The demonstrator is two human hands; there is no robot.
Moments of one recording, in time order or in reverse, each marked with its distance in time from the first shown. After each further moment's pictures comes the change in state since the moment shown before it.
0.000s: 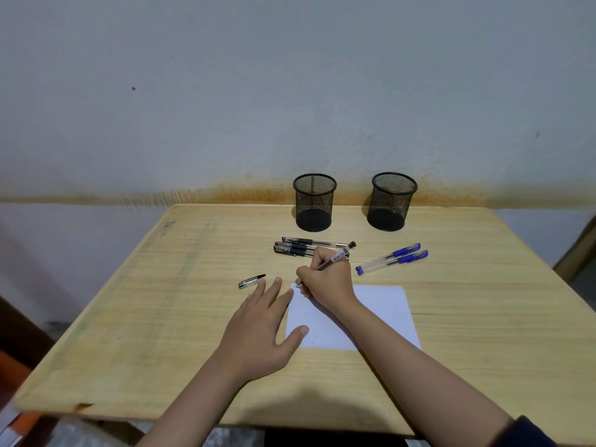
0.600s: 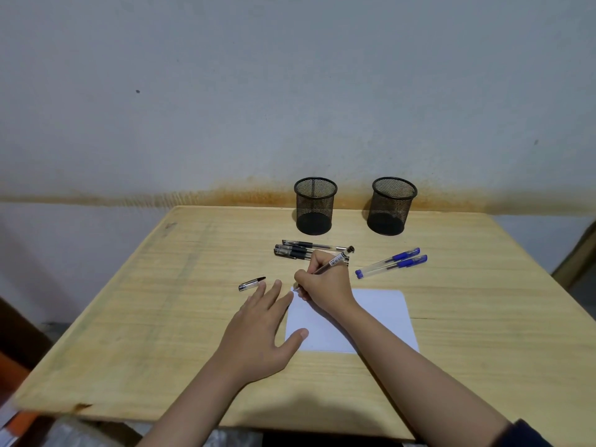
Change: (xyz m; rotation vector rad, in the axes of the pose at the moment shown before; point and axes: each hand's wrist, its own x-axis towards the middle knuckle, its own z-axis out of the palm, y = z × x) left_hand 0.000 -0.001 0.001 -0.037 0.026 -0.004; right_hand -0.001 -0.002 0.000 0.005 -0.037 -0.029
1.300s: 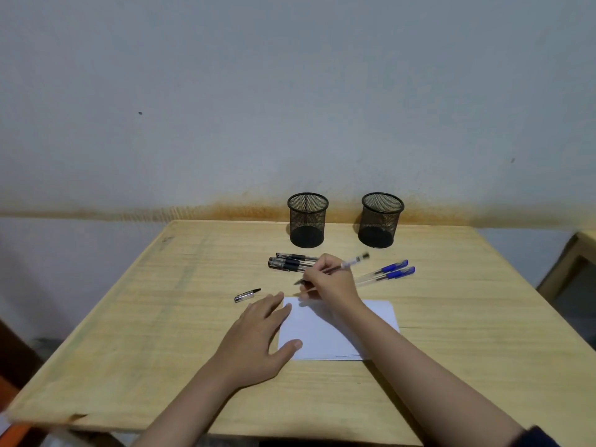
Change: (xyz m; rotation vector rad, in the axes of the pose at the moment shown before) left_hand 0.006 -0.006 0.003 -0.060 0.038 0.107; right_hand -0.001 -0.021 -0.026 0.249 -0.036 0.172
